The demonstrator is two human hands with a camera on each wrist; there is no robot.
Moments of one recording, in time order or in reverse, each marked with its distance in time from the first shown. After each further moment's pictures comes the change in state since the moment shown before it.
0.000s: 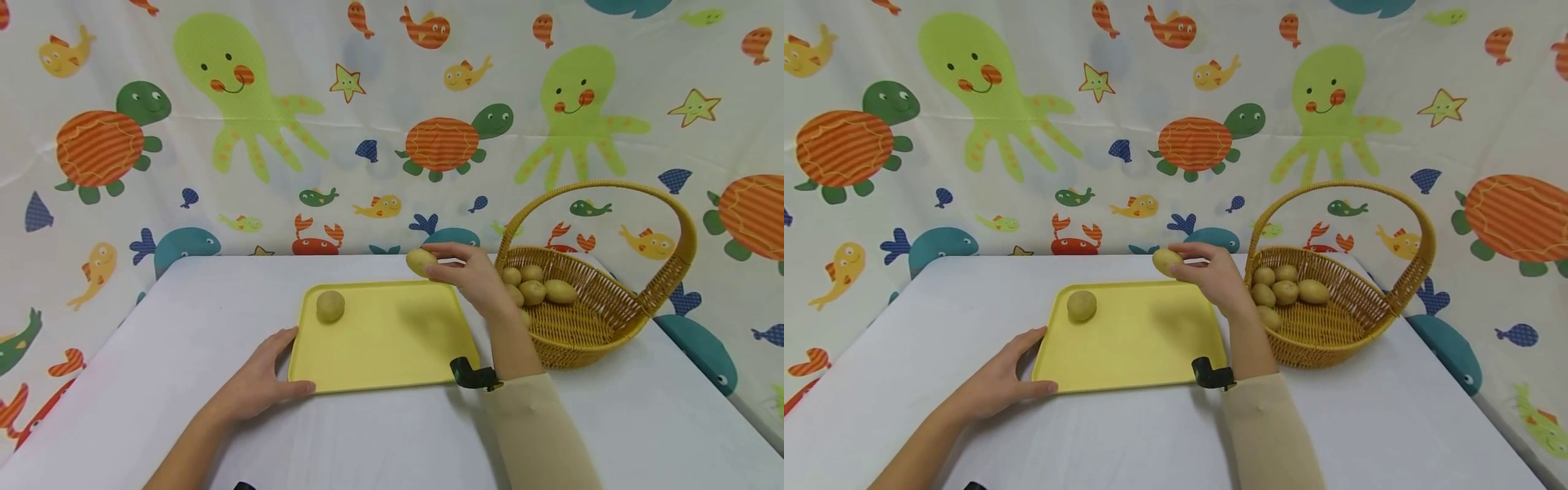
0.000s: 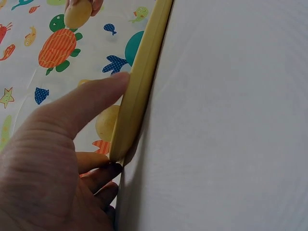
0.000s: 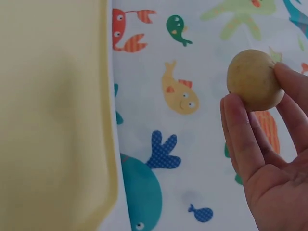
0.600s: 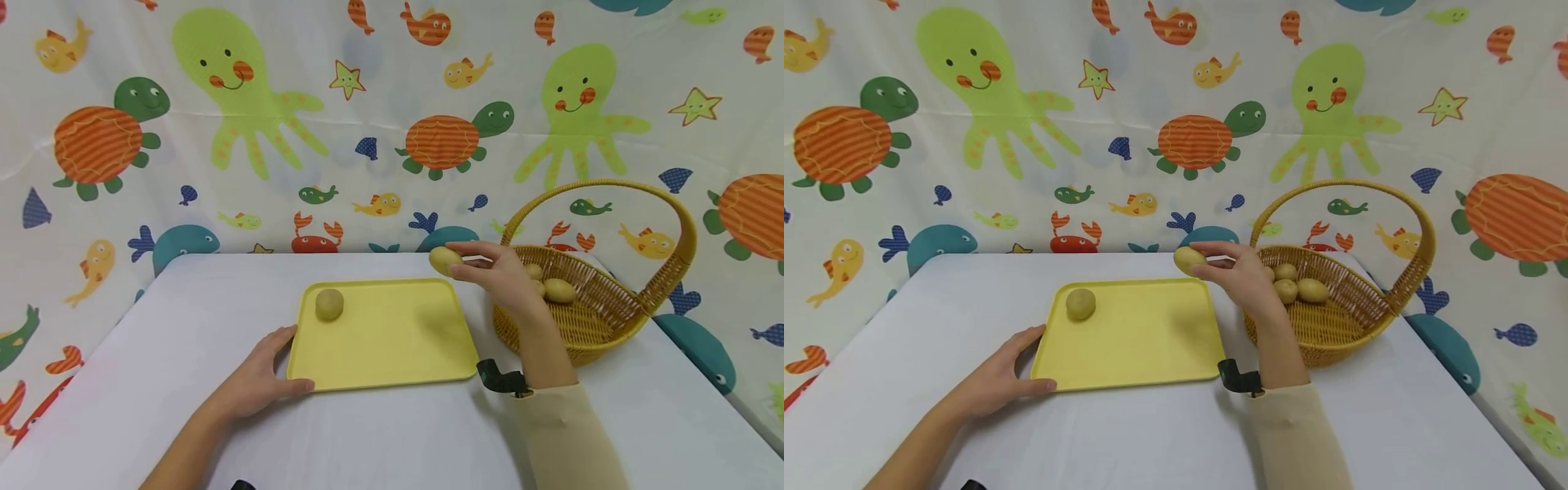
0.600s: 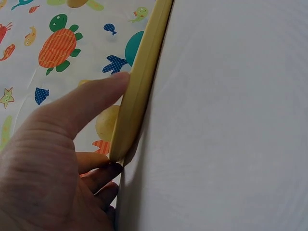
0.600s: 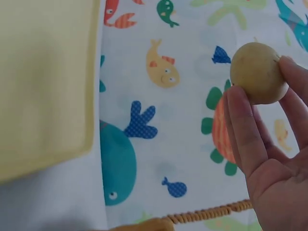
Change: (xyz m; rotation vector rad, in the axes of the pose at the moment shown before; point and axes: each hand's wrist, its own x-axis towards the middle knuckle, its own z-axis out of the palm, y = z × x) left_hand 0.000 0.001 -0.002 -0.006 -0.014 -0.003; right_hand -0.023 -0.008 -0.033 -0.122 0.049 -0.017
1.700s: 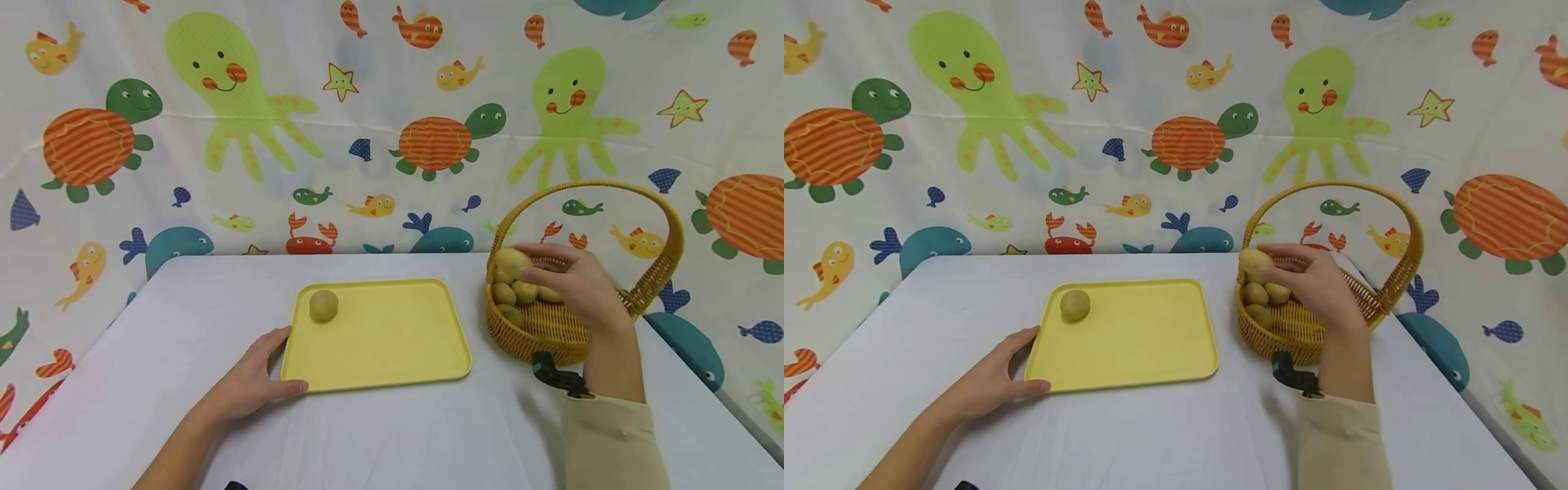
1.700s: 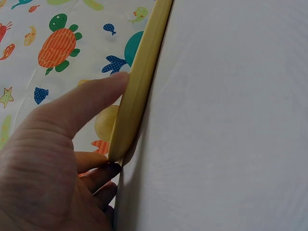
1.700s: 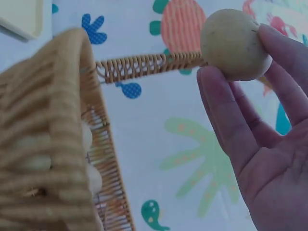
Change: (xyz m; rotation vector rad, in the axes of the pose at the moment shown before) left_hand 0.000 -0.001 0.000 0.010 0.011 0.012; right_hand -0.051 0.000 -0.092 -0.293 0.116 0.038
